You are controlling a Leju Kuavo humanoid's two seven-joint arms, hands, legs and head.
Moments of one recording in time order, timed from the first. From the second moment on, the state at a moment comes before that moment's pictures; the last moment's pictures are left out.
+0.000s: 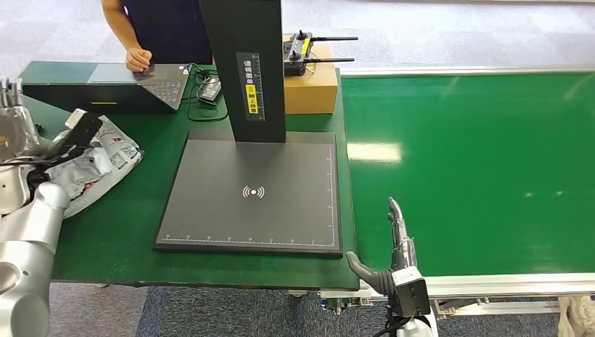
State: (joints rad) left arm -0.79 0.25 0.25 -0.49 -1.38 0.70 -0.18; right arm 0.05 0.09 0.08 -1.44 0.27 -0.18 -0.70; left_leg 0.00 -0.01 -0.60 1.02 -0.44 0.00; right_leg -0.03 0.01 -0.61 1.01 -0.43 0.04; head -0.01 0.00
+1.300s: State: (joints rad) left arm 0.11 0.02 -0.27 -1.54 -0.65 0.41 -0.48; right arm -0.12 0.09 0.23 -1.32 0.23 -0.05 -0.70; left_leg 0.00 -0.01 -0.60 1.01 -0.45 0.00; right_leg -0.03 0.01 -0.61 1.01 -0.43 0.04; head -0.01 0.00
